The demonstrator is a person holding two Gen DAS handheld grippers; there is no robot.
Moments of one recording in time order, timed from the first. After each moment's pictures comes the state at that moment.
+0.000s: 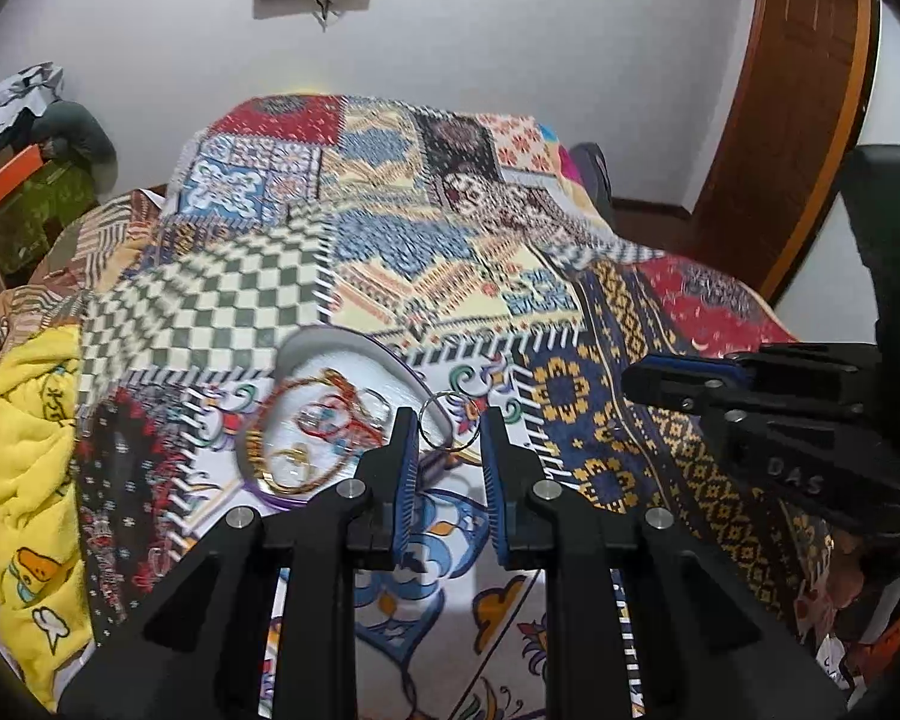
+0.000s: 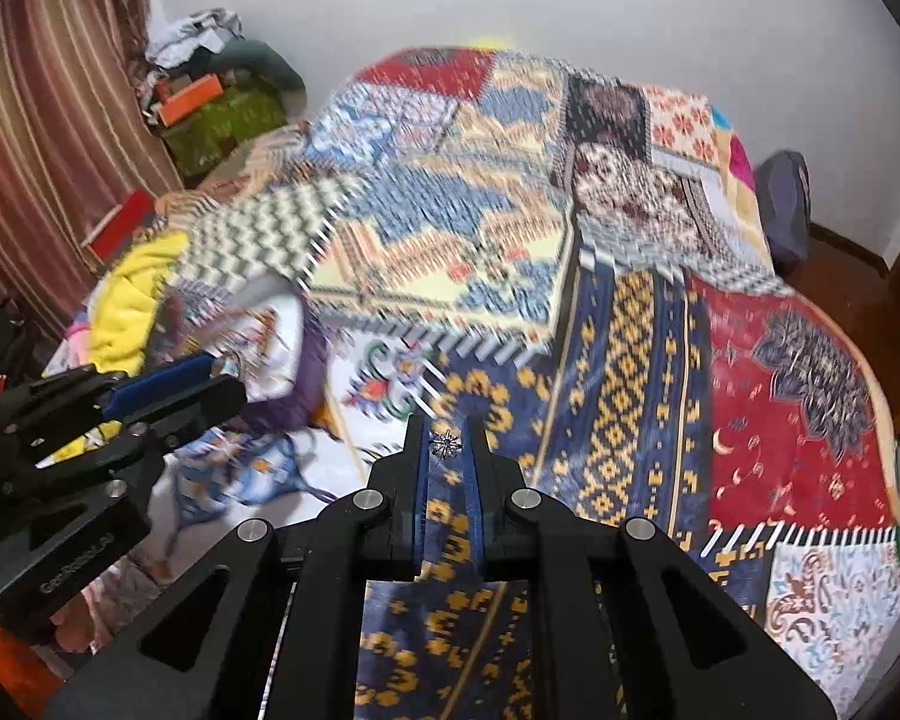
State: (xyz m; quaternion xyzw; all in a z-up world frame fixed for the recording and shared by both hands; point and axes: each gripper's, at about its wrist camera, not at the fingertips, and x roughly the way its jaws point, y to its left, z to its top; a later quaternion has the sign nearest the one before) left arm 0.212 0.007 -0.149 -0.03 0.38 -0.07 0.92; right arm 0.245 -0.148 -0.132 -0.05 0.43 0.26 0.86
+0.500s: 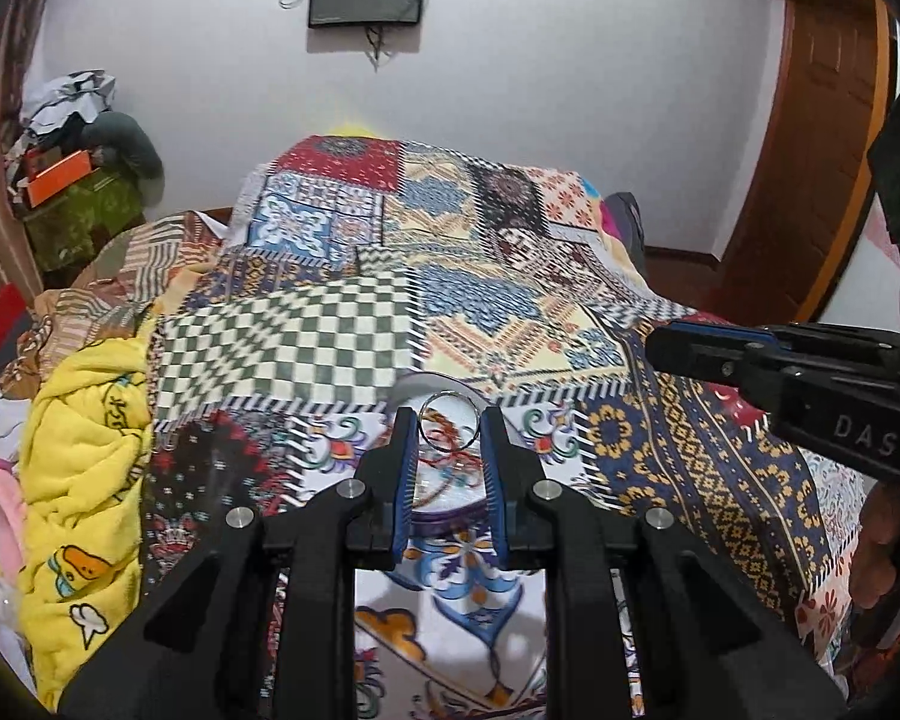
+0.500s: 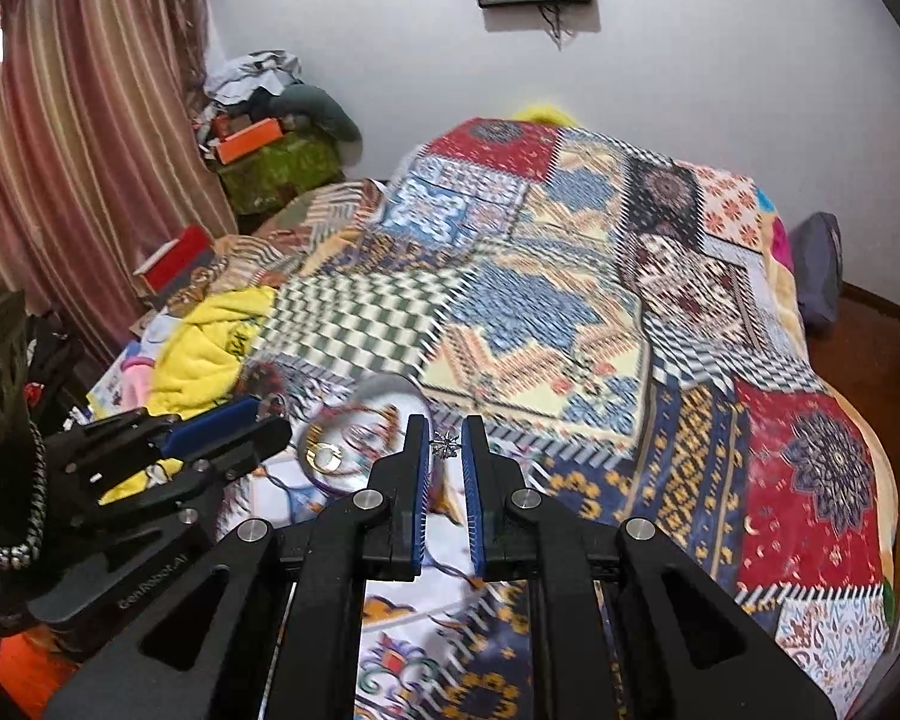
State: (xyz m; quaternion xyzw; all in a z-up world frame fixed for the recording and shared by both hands) left arm 0.188 0.054 -0.117 -0.04 0.34 -0.02 0.94; right arm 0.234 -0.104 -0.083 -0.04 0.37 0.31 0.87
